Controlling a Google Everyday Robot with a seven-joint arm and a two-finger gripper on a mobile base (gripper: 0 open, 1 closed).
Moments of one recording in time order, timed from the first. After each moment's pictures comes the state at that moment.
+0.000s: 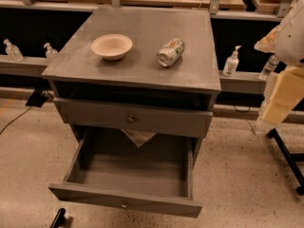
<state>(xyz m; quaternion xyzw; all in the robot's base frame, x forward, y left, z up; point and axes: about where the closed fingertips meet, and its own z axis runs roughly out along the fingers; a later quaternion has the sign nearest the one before) 0.438 -0.216 0.978 -0.60 0.78 -0.04 0.16</state>
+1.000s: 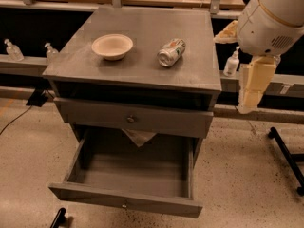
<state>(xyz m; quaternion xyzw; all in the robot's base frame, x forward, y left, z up) 0.488 -0.175 0.966 -0.73 0.66 -0.03 0.16</state>
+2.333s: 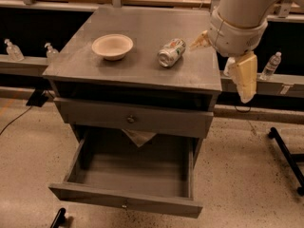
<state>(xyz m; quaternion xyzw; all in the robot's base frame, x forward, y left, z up) 0.526 -0.167 0.941 -0.86 0.50 -0.10 0.06</state>
